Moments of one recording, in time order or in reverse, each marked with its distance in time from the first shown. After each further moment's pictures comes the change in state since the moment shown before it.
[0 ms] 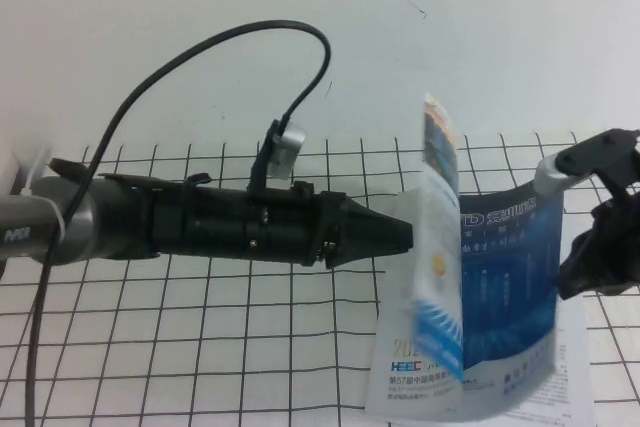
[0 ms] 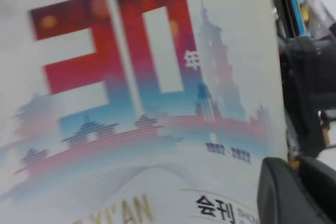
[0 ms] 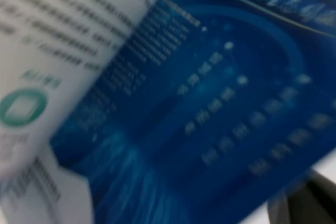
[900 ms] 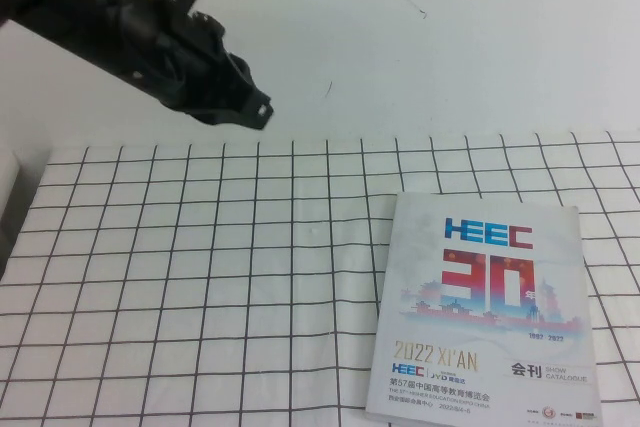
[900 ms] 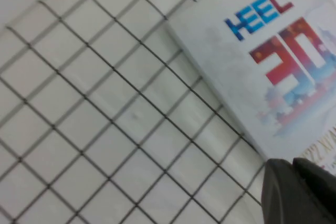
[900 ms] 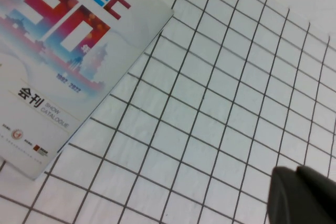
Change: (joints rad) right arm 0.000 -0.821 -0.019 -0.553 0.461 0.268; left arm 0.058 -0.240 -0.555 1.152 -0.093 -0.554
